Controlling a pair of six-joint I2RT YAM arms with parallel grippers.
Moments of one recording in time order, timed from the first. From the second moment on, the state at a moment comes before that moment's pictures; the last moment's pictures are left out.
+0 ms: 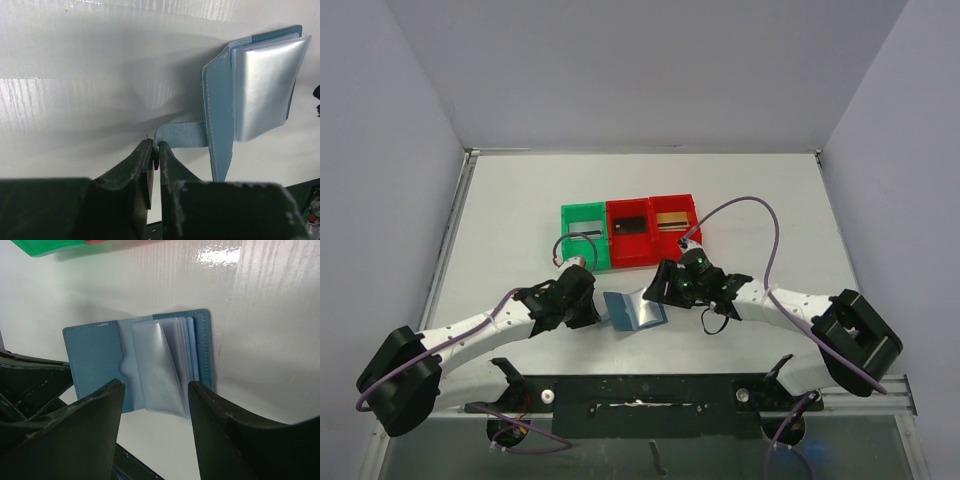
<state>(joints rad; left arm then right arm) -0.79 1.15 0.55 -0.41 -0.12 -0.96 0.76 1.37 0.63 -0.02 -0.11 0.88</state>
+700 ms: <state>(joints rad) -0.79 1.15 0.55 -0.41 -0.12 -0.96 0.76 1.54 0.74 -0.03 -0.17 0.81</state>
